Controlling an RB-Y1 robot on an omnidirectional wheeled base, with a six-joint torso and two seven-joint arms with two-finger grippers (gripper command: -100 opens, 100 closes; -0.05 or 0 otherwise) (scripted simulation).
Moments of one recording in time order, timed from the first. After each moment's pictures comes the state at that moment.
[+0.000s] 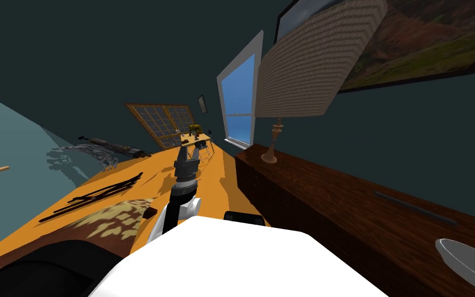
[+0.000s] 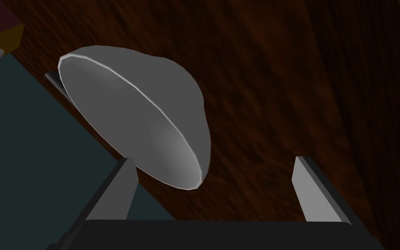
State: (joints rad) left arm 0.52 0.05 0.04 -2.40 -0.11 -0.57 0.03; right arm 1.31 -1.30 -0.40 -1.27 0.42 -0.41 0.49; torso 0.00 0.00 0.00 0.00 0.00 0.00
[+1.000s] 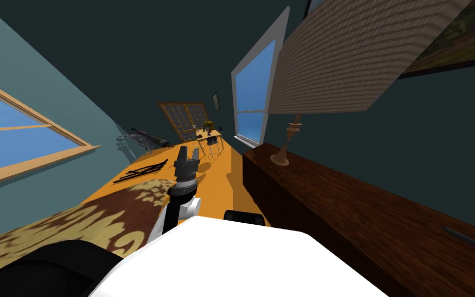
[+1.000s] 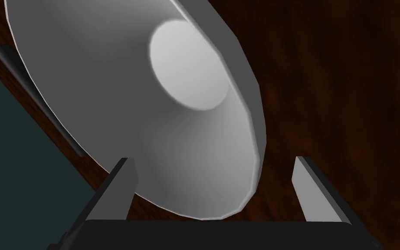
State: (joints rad) left arm 0.52 0.05 0.04 -2.40 -0.11 -0.57 0.03; right arm 1.30 -1.35 -0.26 -1.20 0.42 -0.37 0.44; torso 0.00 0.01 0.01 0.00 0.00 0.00
